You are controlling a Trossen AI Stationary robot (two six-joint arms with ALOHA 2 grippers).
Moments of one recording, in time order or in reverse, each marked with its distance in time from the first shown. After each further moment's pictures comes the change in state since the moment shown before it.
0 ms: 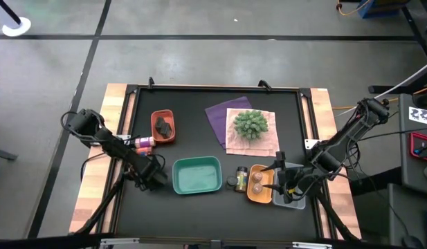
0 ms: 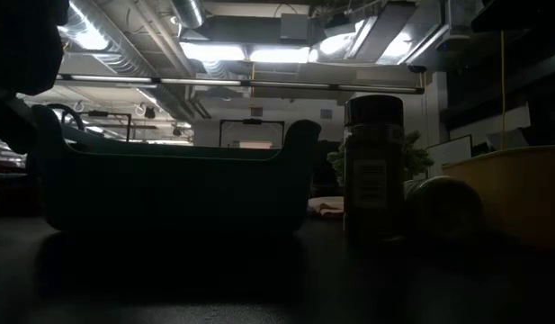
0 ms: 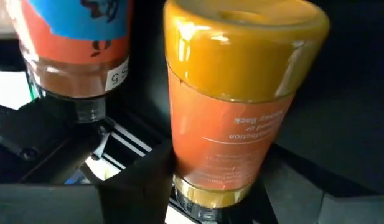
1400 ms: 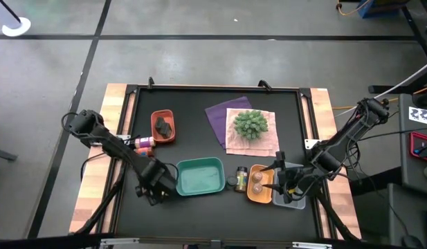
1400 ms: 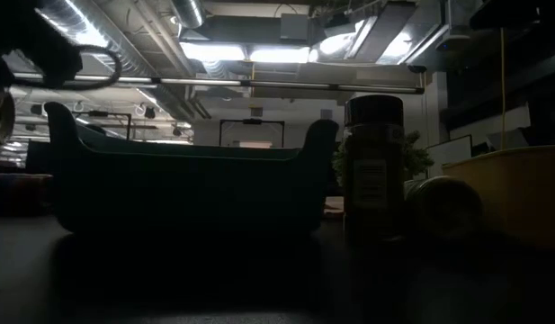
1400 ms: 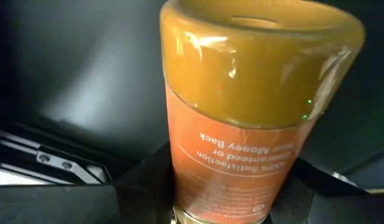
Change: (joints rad) left arm 0.000 0.002 0.315 -0.001 0.144 0.045; right arm 0.000 0.000 0.000 0.011 0.011 -0.025
